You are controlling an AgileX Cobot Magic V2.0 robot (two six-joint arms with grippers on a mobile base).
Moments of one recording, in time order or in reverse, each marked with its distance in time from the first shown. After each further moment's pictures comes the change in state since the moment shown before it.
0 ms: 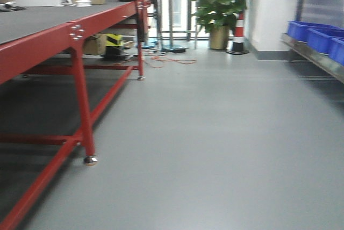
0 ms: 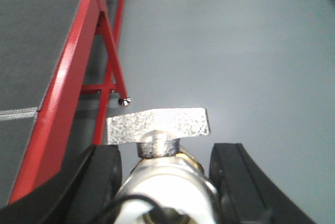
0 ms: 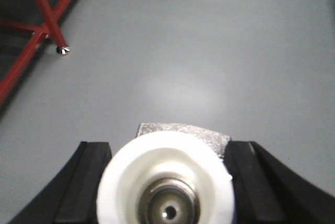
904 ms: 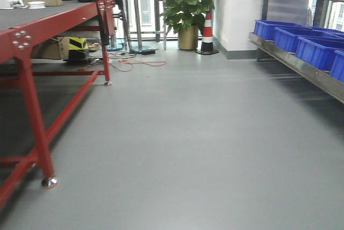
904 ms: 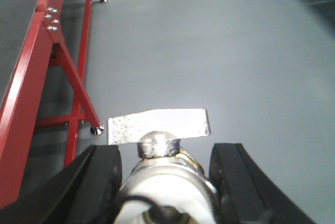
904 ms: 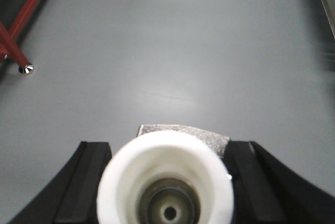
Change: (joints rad) left arm 0.000 -0.003 0.000 0.000 0.000 0.000; right arm 0.000 0.000 0.000 0.003 0.000 0.000
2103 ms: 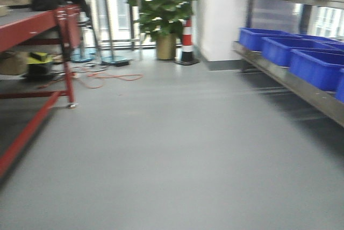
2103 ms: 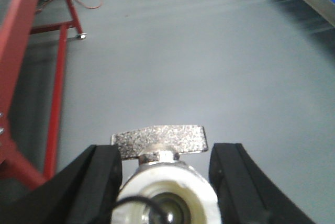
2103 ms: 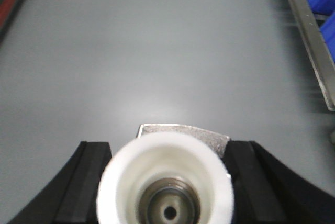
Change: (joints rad) left arm 0.000 0.000 0.000 0.004 -0.006 0.000; right arm 0.000 0.000 0.000 0.002 -0.002 0.000
